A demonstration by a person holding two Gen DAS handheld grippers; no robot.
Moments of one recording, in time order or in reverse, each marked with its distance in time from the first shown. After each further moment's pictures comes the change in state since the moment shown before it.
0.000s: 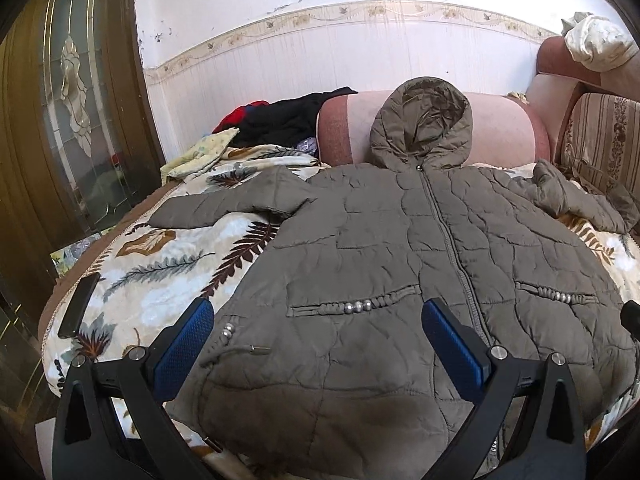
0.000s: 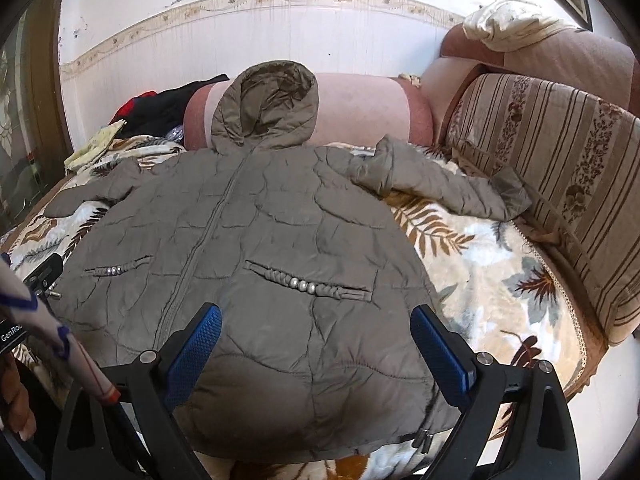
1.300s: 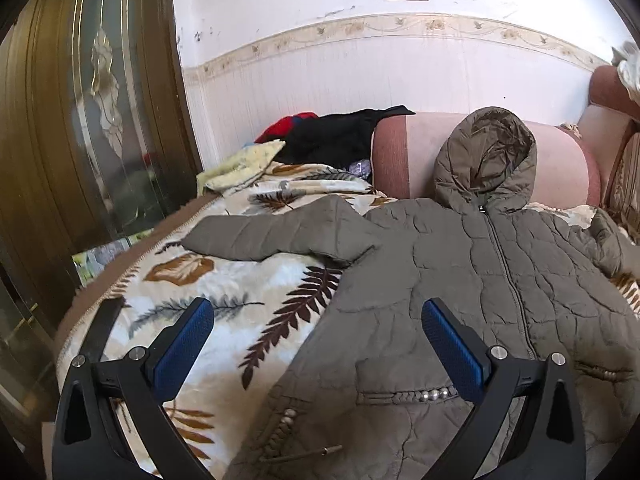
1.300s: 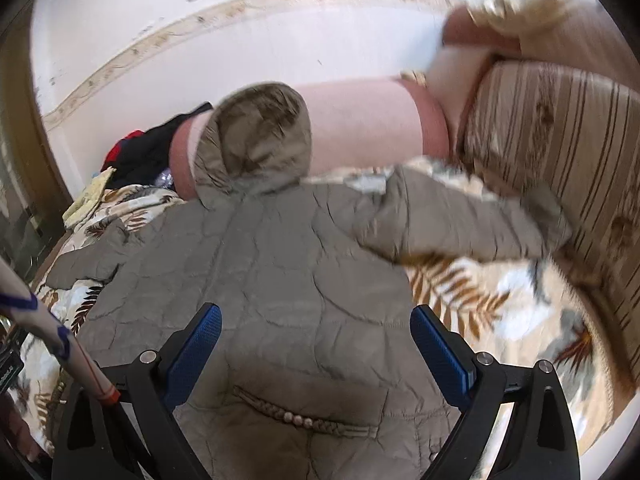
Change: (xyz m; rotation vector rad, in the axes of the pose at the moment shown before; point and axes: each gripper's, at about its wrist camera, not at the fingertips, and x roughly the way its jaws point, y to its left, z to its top) left arm 0.051 0.062 0.065 -0.103 -0.040 0.108; right arm 0.081 -0.047 0.104 0.130 0.007 0.099
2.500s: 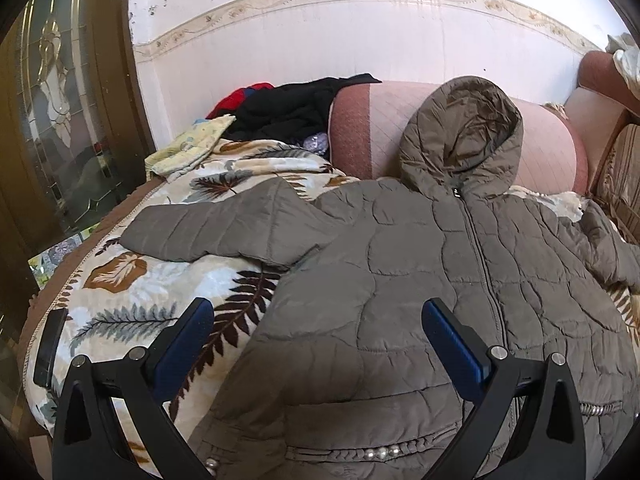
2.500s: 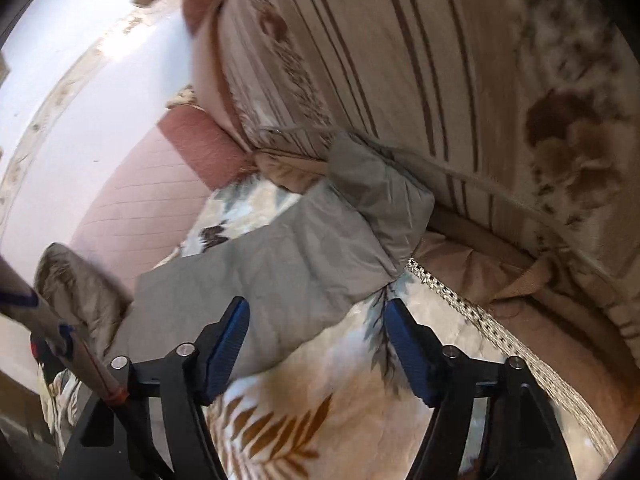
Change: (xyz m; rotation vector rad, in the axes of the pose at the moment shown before) left arm 0.076 -0.053 0.029 0.046 0.116 -0.116; right arm 0.100 -0.304 0.057 0.648 0.020 -0.173
